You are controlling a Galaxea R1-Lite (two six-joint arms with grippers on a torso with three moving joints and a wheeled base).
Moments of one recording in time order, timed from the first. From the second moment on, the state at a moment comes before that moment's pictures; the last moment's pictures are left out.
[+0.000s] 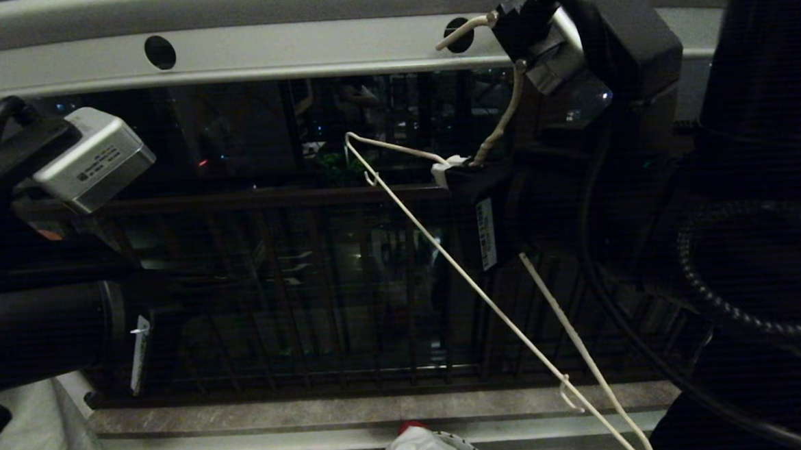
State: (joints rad) left arm -0.62 1.16 -1.06 0.27 0.06 0.10; right arm 0.97 1.57 -1.25 -0.28 -0.46 -0.15
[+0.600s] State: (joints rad) left arm -0.62 1.15 -1.06 0.27 0.06 0.10; right arm 0.89 1.60 -1.30 -0.28 -0.46 -0.16
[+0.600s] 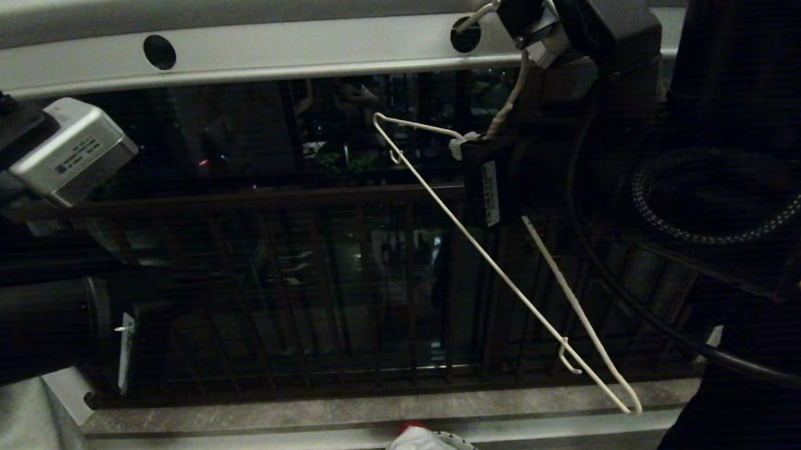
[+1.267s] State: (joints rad) left arm -0.62 1.13 -1.07 0.27 0.06 0.10; right arm 0.86 1.70 -1.37 -0.27 -0.46 -0.22
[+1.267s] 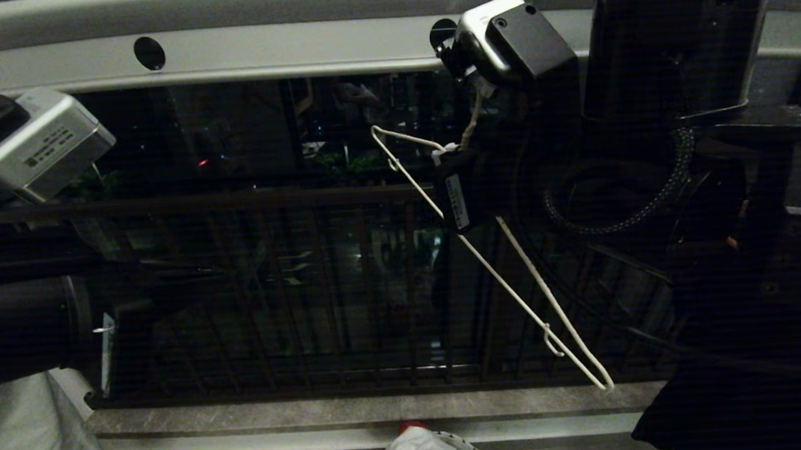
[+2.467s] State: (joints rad) left arm -0.62 1.16 -1.06 0.27 0.06 0.10; right arm 0.91 1.46 -1.33 -0.14 -0.37 -0.17
